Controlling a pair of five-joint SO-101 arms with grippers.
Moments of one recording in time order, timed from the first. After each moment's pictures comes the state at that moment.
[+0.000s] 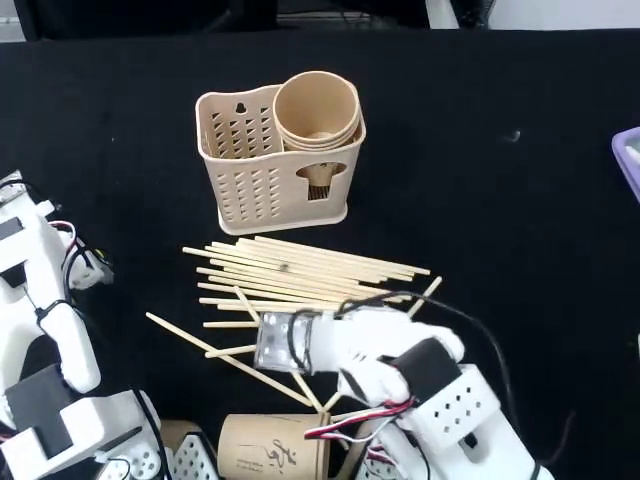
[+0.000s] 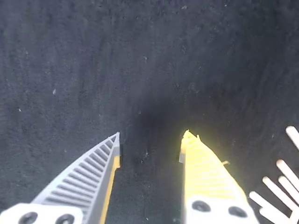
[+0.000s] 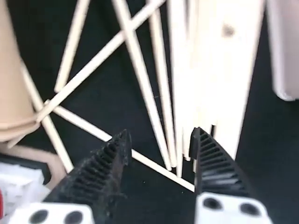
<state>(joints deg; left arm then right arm) -37.4 -11.3 35.1 63.3 2.0 -34.1 -70.7 68.5 81.5 52.9</state>
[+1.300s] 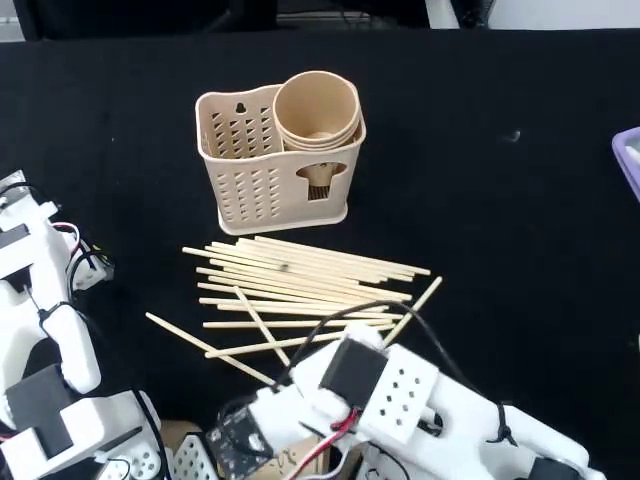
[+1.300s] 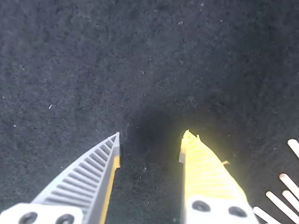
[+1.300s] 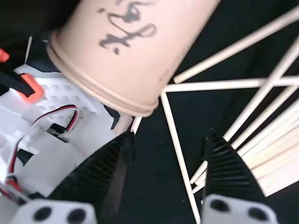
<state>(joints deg) -37.0 -11.3 38.5 57.1 1.8 -61.4 -49.3 51.6 98.7 59.3</state>
